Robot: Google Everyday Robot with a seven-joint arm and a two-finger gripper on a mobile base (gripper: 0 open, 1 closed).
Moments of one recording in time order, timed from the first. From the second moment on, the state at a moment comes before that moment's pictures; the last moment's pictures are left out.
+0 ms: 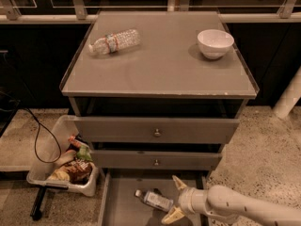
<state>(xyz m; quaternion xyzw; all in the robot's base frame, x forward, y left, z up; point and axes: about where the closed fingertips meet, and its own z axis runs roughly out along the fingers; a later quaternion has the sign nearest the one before) 0.456 -0.104 0.335 -0.53 0.74 0.18 0.37</state>
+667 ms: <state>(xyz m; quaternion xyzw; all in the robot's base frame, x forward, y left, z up) 0.482 -0.094 0.263 -0.55 0.72 0.17 0.38</state>
